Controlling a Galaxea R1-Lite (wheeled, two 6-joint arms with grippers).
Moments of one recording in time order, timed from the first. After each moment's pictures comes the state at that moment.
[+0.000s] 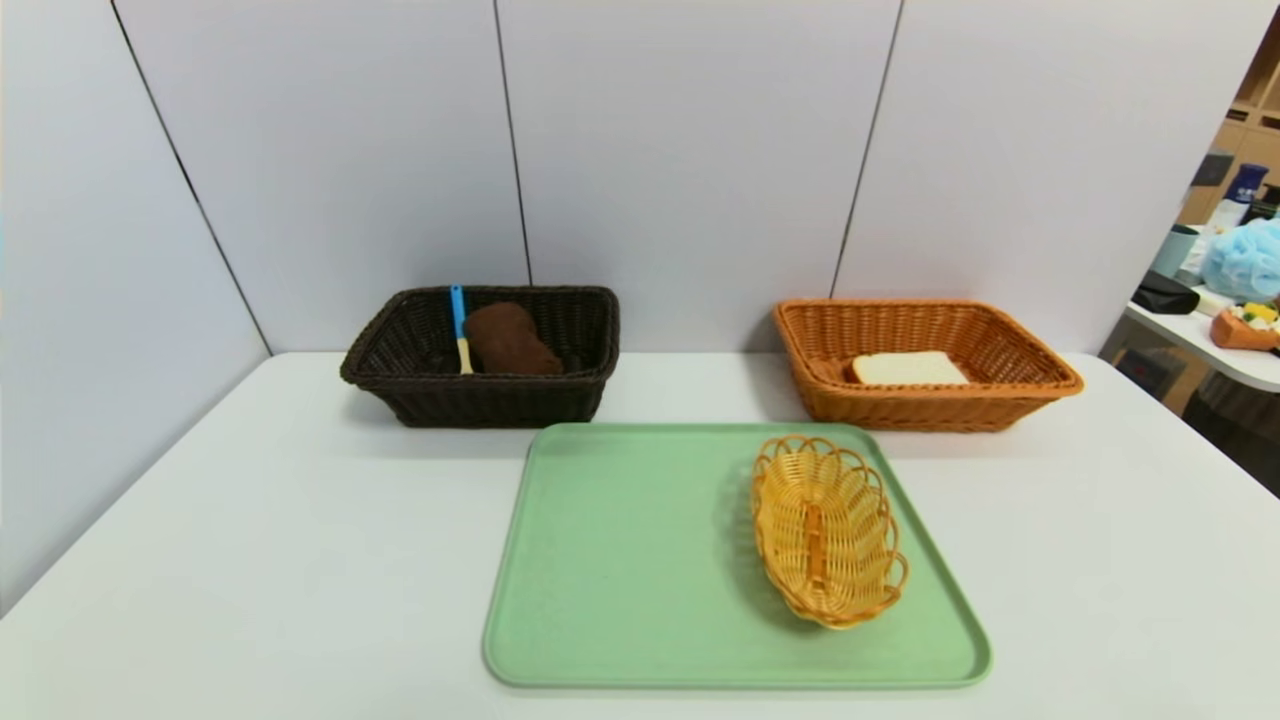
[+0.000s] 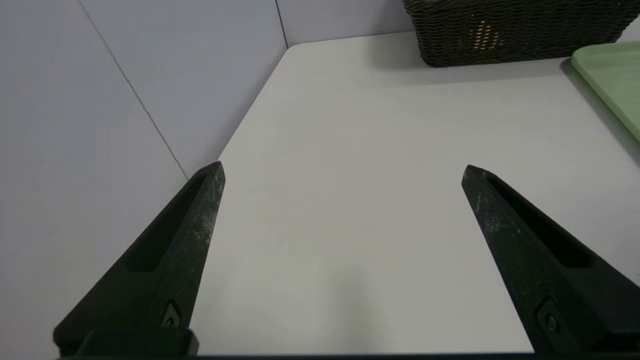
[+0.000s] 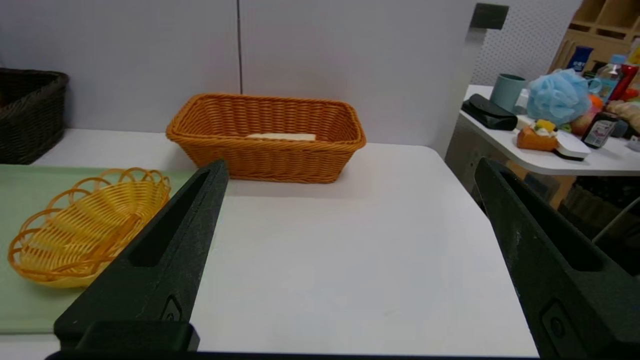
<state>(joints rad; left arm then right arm) -0.02 0.00 -0.22 0.18 0.21 0.14 0.10 0.28 -0.27 -0.18 -0.18 -0.13</state>
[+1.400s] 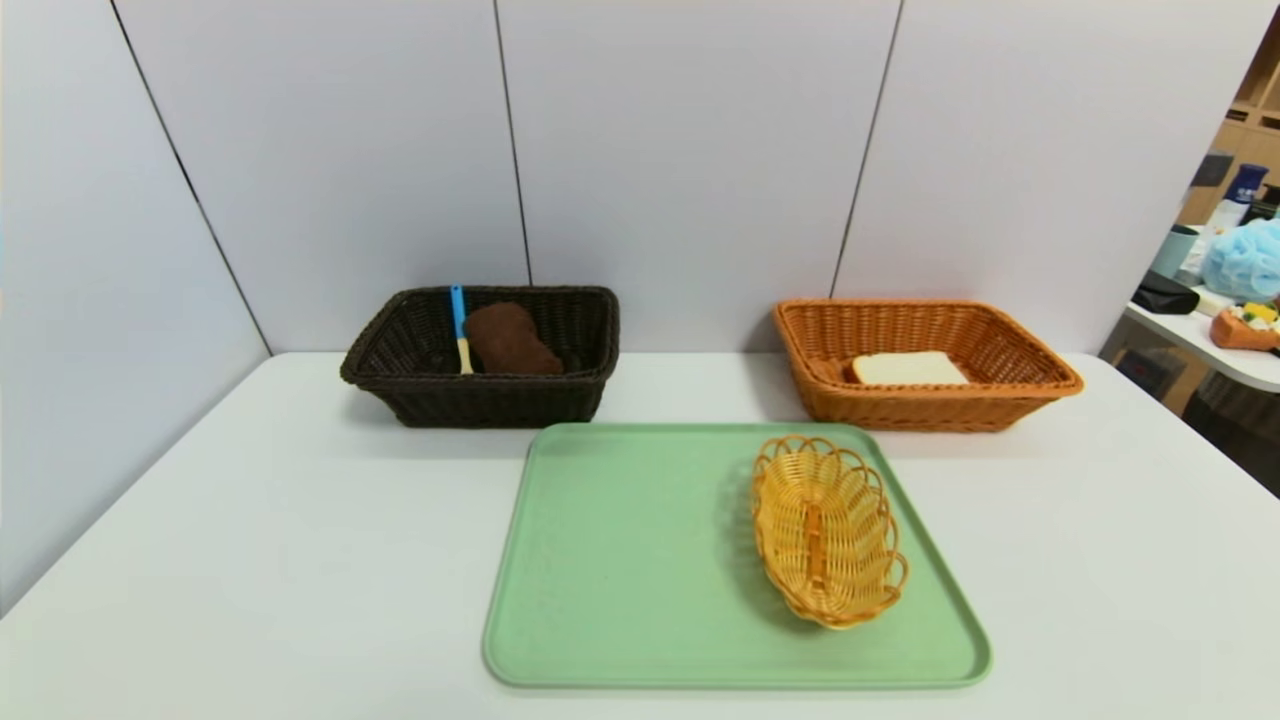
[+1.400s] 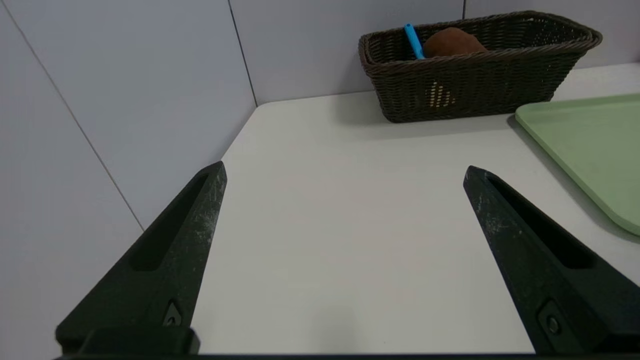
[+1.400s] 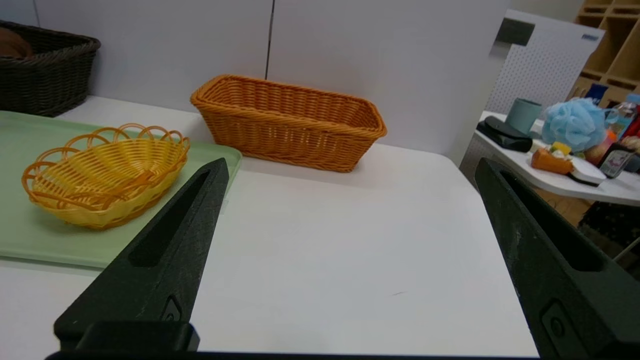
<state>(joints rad) -0.02 0.00 -0.06 -0.14 0.10 0.14 0.00 0.02 -0.05 -0.21 -0.01 -0.20</state>
